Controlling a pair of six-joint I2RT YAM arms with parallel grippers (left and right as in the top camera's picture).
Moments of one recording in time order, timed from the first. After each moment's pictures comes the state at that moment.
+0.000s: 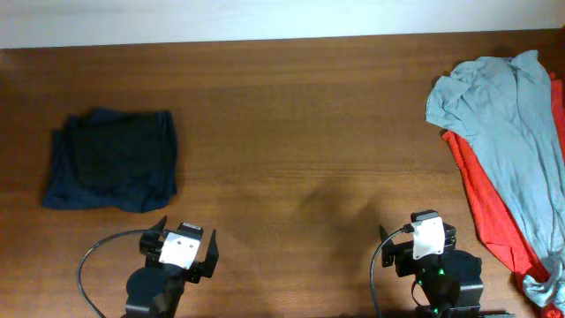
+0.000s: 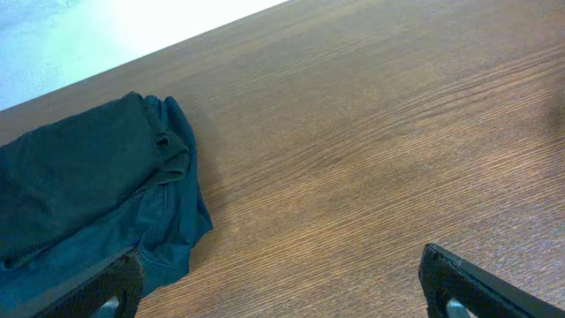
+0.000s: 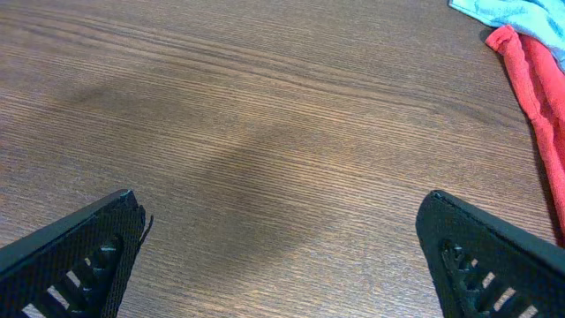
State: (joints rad) left arm -0.18 0.02 0.15 -0.53 0.00 0.25; right arm 0.03 0.01 0.17 -0.63 -0.12 -0.11
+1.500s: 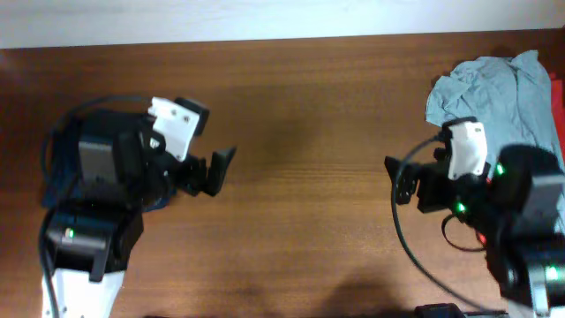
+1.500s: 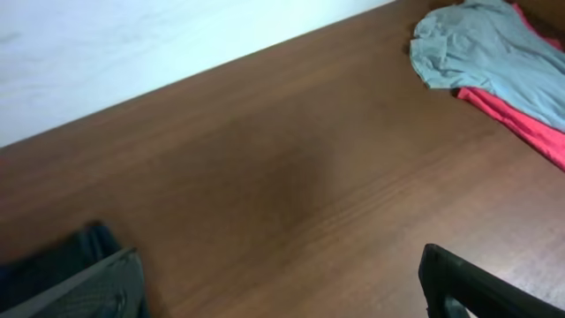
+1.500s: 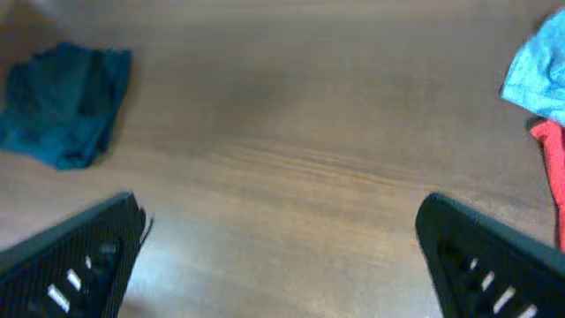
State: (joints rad) left arm -0.18 1.11 1.33 -0.84 0.31 0.18; right arm 0.03 0.91 1.20 -0.93 -0.32 0.10
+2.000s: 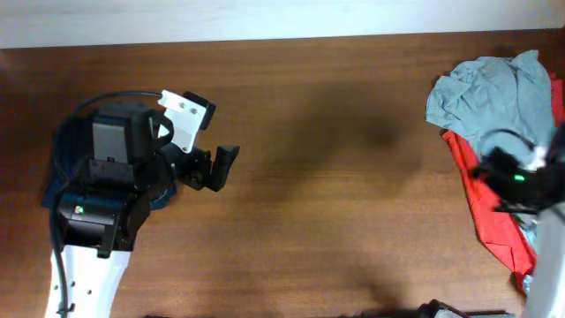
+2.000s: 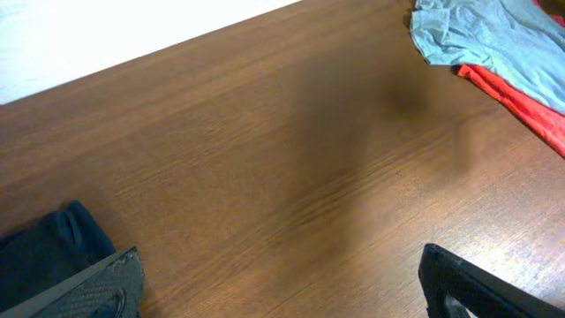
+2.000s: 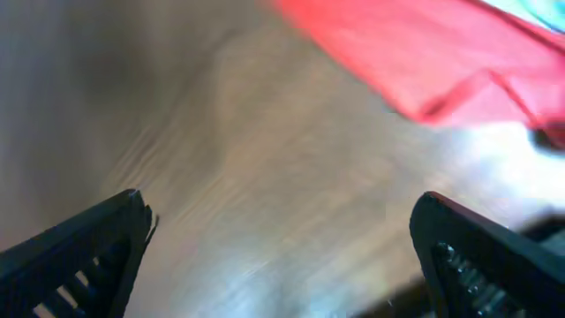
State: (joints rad) left arm -0.18 1.17 1.34 -0.87 0.33 0.17; right arm -0.59 1.28 1.23 -1.17 -0.12 0.38
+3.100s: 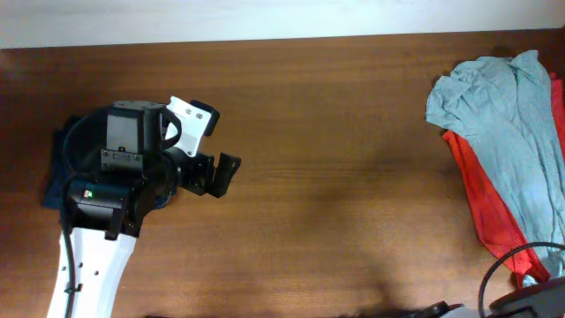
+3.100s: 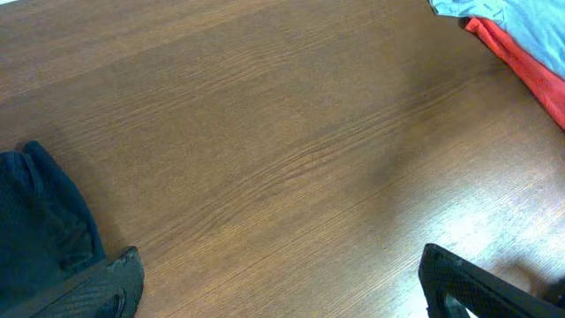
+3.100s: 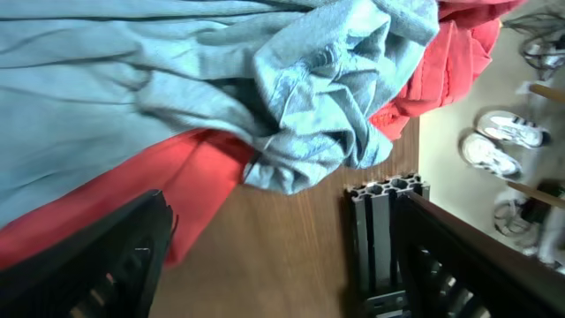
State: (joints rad) left arm -0.18 1.22 1.34 -0.98 0.33 0.16; right arm -1.18 1.55 1.23 -1.13 0.19 0.57
